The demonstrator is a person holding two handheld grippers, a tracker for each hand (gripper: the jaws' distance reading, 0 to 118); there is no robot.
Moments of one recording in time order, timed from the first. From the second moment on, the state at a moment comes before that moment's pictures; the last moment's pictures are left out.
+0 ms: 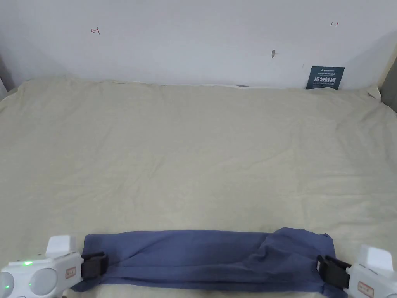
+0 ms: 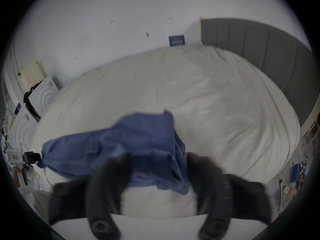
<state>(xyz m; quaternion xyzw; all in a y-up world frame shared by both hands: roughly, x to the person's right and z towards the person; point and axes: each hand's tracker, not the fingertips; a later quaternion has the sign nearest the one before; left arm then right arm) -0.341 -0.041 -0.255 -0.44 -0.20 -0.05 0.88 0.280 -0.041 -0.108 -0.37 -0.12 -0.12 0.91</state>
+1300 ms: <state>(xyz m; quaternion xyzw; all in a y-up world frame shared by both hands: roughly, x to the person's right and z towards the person) -0.299 0.067 -0.243 -0.23 -0.31 0.13 0.91 0.151 0.112 -0.118 -0.06 -0.11 0.06 0.99</state>
